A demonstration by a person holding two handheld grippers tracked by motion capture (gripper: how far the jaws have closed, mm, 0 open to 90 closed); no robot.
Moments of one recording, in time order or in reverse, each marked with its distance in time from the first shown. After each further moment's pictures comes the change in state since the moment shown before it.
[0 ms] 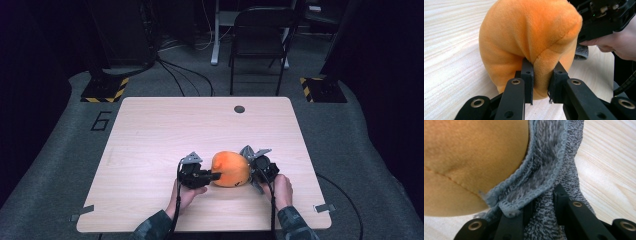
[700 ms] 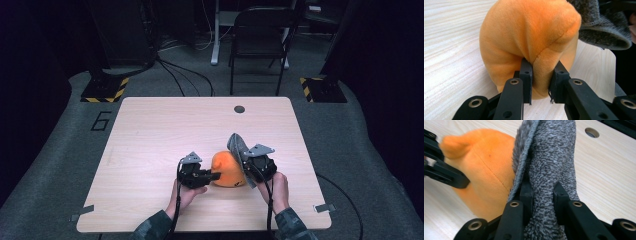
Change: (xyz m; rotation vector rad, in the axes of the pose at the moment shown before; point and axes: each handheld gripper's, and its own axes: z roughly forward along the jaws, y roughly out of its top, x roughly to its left) left arm 0.001 -0.001 0.001 -0.004 0.010 -0.005; right arm 0.028 0.023 -0.063 -0.263 0.026 -0.039
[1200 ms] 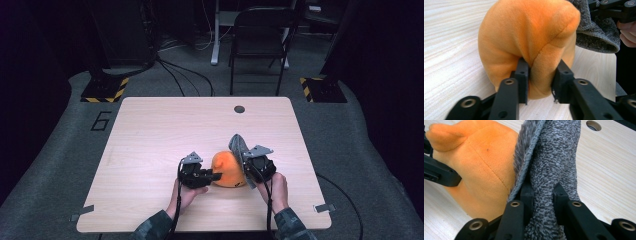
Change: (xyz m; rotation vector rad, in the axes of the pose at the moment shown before) left arm 0.000 0.001 0.001 0.010 -0.002 0.015; right arm -0.002 -0.006 0.010 0.023 -0.006 0.010
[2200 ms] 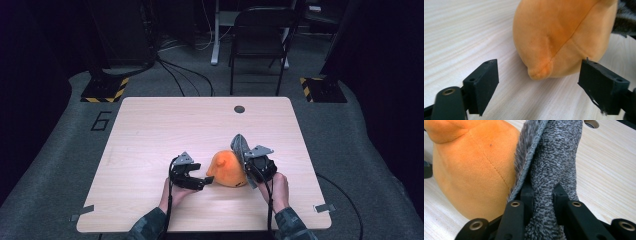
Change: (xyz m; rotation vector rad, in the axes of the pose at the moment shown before) left arm 0.030 -0.016 -0.010 0.020 0.057 0.072; right arm -0.003 -0.003 0.003 0.014 -0.017 0.000
